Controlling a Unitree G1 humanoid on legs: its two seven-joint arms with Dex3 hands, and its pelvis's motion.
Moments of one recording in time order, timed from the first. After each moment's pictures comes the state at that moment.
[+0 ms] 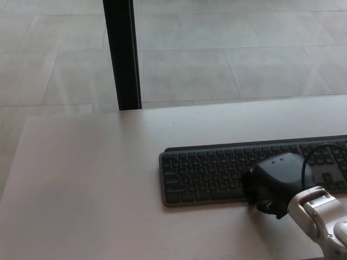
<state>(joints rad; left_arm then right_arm) 0.12 0.57 0.69 1.17 -0.38 -0.20 -0.10 -0.58 -0.47 0.60 0.56 -0.95 -0.02 -0.10</state>
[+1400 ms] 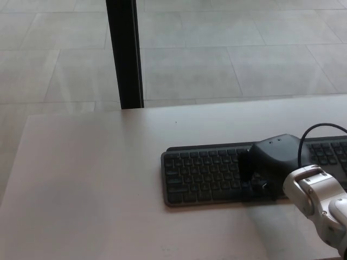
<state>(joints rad) 0.13 0.56 0.69 1.18 -0.39 -0.20 -0.10 -0.69 -0.44 0.57 0.61 -0.93 -0.01 -0.04</state>
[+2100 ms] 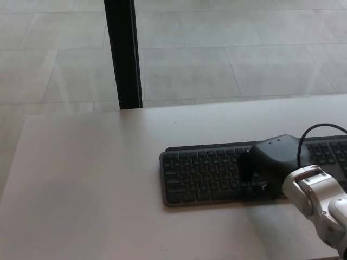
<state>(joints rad) 0.11 0.56 0.68 1.18 -0.40 -0.20 -0.10 -0.69 -0.44 0.58 0.62 -0.93 -0.01 -0.04</state>
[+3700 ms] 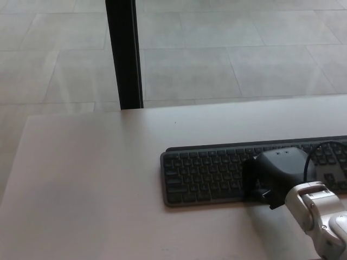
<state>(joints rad) 0.10 0.56 0.69 1.17 -0.42 -0.20 -0.11 -0.60 -0.40 0.52 0.63 -0.89 0.04 -0.12</state>
